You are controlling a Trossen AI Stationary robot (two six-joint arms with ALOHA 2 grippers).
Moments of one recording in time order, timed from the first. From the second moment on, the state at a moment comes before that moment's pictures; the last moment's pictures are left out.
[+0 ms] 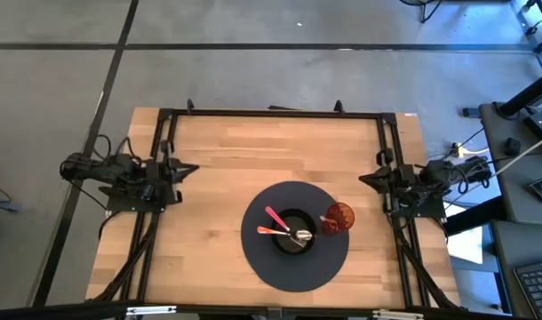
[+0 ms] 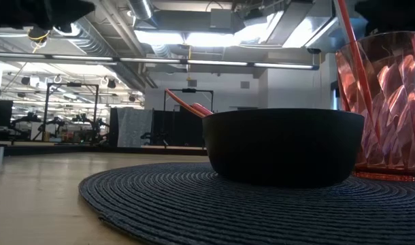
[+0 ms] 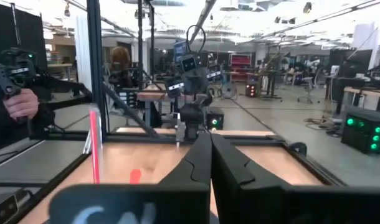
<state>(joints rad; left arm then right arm) -0.24 0.00 0.20 0.01 -0.40 0.37 0.35 0.02 0.22 -0.04 0.37 -0.09</state>
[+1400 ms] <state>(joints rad) 0.17 0.02 0.01 0.02 0.03 0.09 -0.02 0.02 0.01 0.16 0.03 -0.04</state>
